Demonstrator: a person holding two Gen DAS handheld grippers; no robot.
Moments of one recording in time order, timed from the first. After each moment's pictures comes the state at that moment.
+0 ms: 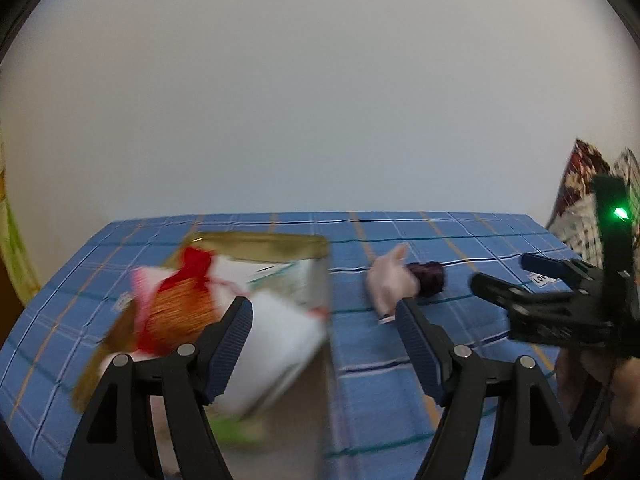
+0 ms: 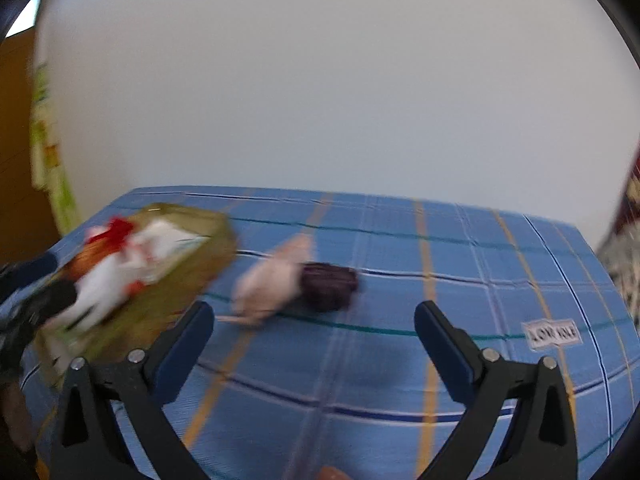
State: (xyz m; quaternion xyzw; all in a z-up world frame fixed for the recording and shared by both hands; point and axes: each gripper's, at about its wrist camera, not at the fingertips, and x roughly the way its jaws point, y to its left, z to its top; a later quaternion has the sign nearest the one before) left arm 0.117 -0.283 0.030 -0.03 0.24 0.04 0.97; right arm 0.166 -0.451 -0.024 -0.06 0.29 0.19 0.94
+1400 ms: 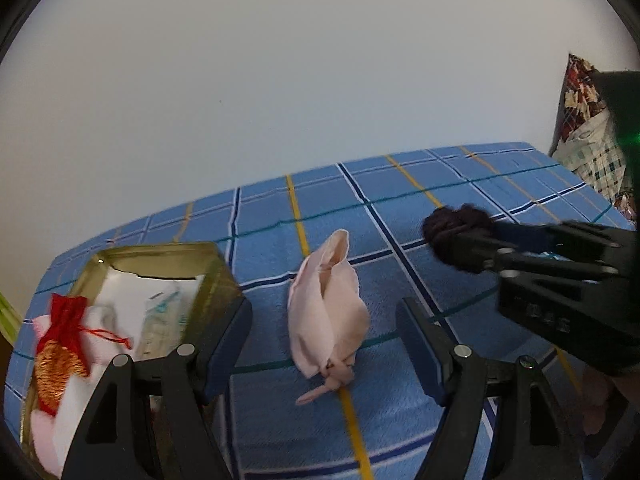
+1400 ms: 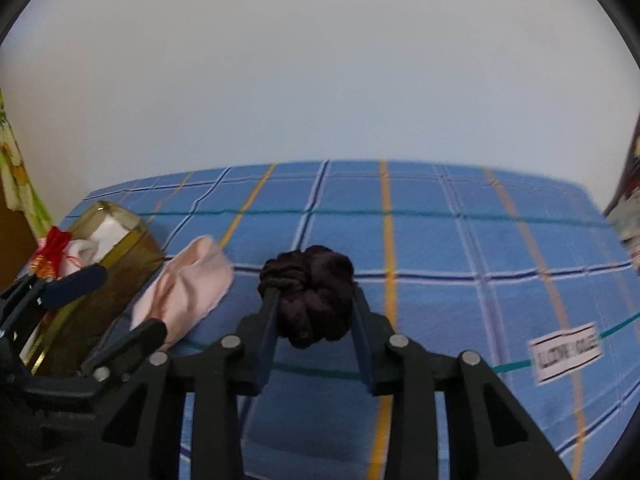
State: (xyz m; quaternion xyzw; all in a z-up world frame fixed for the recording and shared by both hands) left arm 0.251 -0.350 -0.007 0.05 0.34 0.00 0.94; right arm 0.238 -0.460 -0.047 -0.03 0.35 0.16 0.92
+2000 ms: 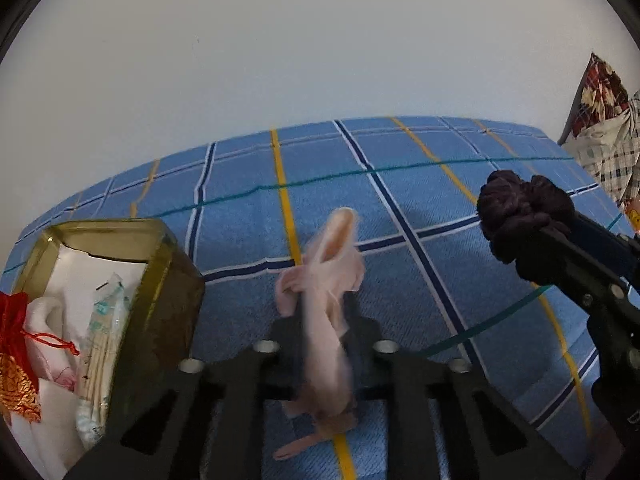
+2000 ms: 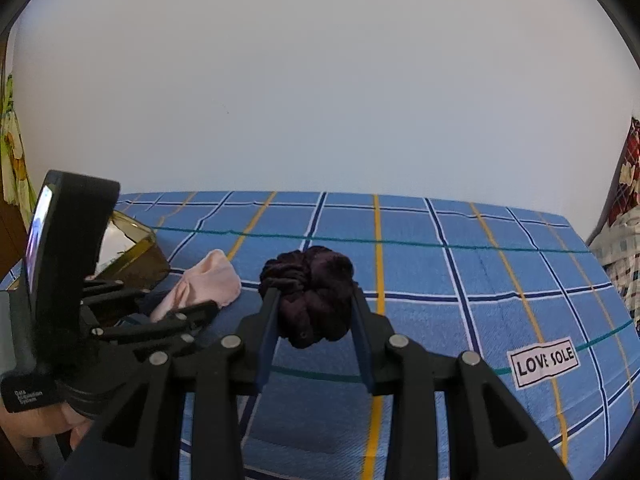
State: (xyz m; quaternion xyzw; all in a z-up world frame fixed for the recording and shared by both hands) left arm 0.288 -0.346 -0.029 0.01 0.40 -0.02 0.92; right arm 0.208 -0.452 -0.034 -0.05 0.29 0.15 0.94
